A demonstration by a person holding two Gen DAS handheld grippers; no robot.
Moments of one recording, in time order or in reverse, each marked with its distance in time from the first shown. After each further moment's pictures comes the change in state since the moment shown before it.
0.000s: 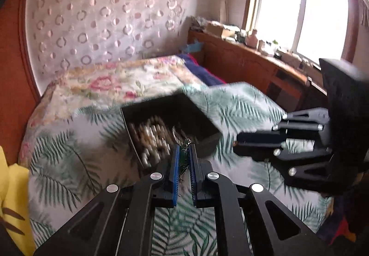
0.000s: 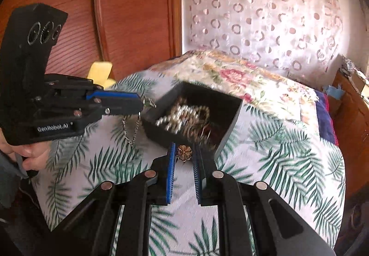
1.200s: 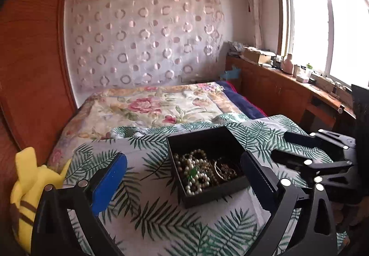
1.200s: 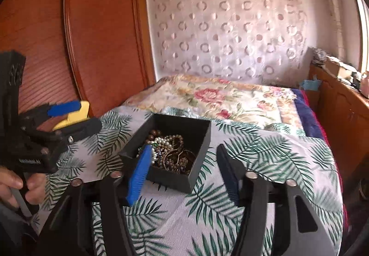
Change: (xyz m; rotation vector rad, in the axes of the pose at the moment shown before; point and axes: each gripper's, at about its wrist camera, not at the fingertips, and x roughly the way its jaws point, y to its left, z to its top) left arm -0.025 0.007 0.005 -0.057 -0.156 0.254; right arm -0.027 -0.018 -0.006 0.179 -0.179 -0.128
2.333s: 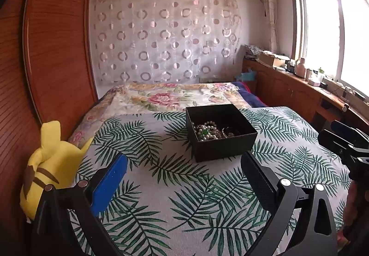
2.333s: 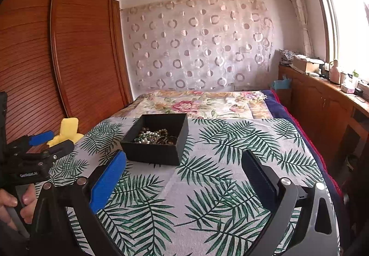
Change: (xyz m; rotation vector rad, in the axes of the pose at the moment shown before) left arm -0.066 0.001 -0.058 -0.060 -0.012 0.112; right arm -0.078 0.013 -0.051 0.093 -0.106 -0.162
